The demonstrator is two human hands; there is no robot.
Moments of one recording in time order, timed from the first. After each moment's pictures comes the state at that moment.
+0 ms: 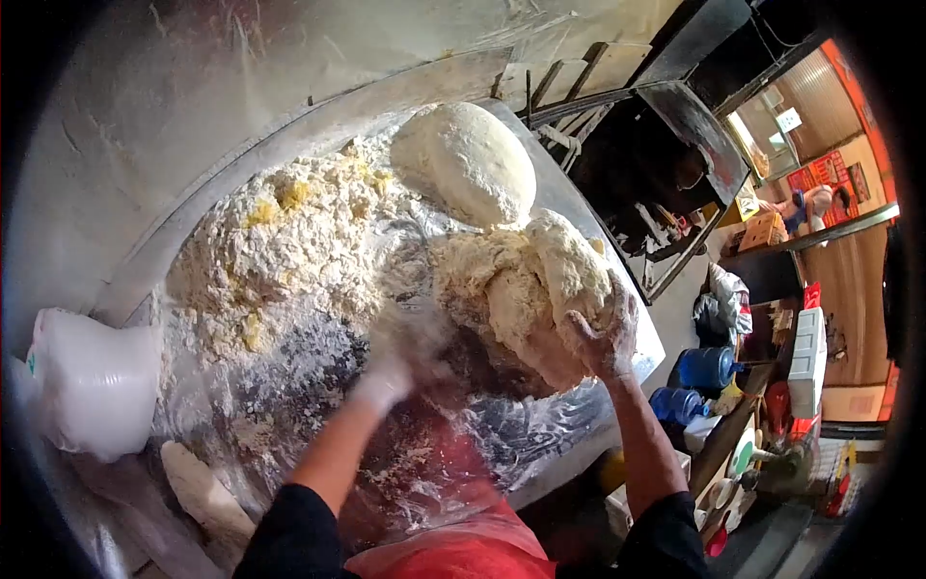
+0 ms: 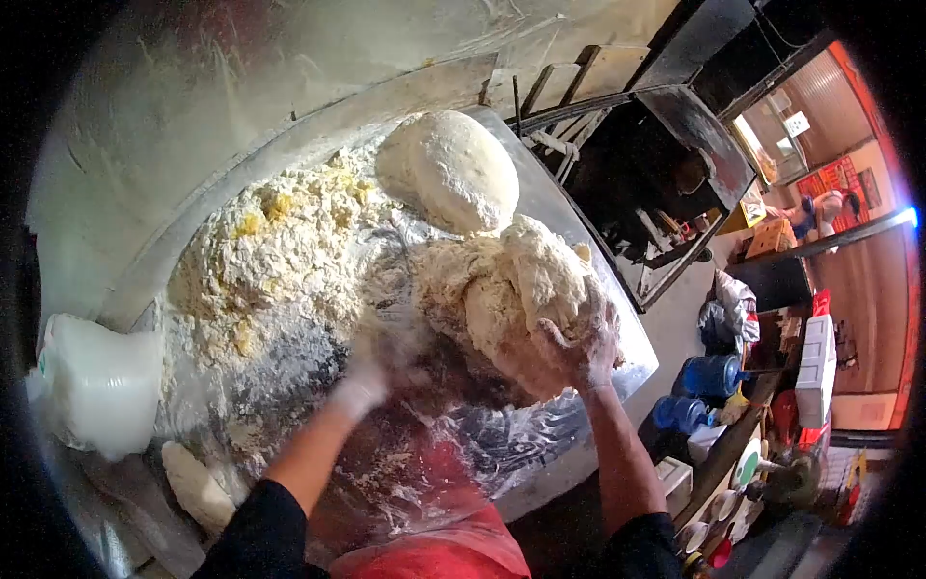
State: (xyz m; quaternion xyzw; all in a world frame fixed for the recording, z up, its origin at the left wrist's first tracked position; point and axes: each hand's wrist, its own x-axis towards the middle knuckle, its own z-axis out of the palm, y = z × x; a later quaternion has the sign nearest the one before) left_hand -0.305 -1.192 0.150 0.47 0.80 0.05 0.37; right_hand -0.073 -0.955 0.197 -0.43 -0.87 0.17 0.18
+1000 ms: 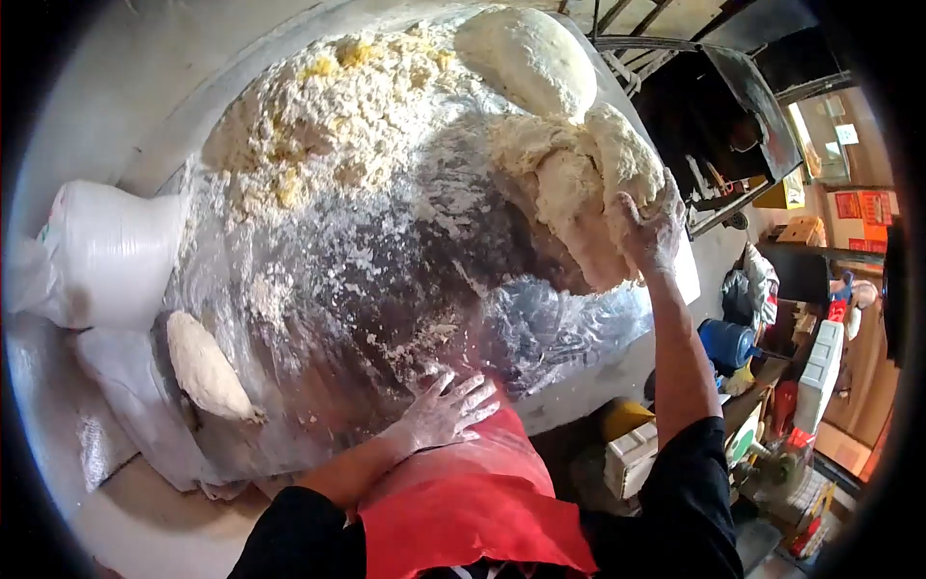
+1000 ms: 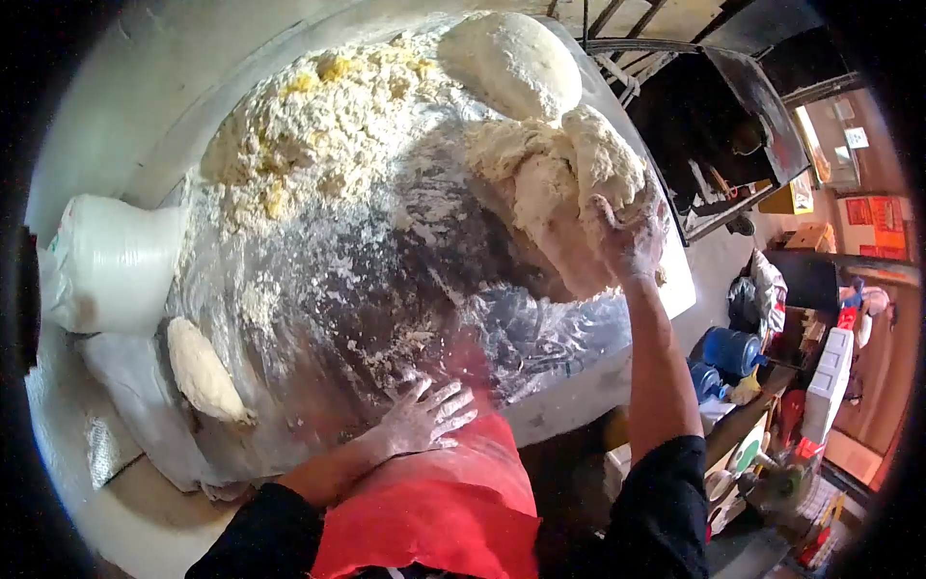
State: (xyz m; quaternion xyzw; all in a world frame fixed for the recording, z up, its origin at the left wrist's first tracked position) left_hand -0.072 -1.409 0.119 0.71 0.65 0.05 0.26; right_hand -0.074 -0.956 0.183 -0.42 -0.88 0.13 0.19
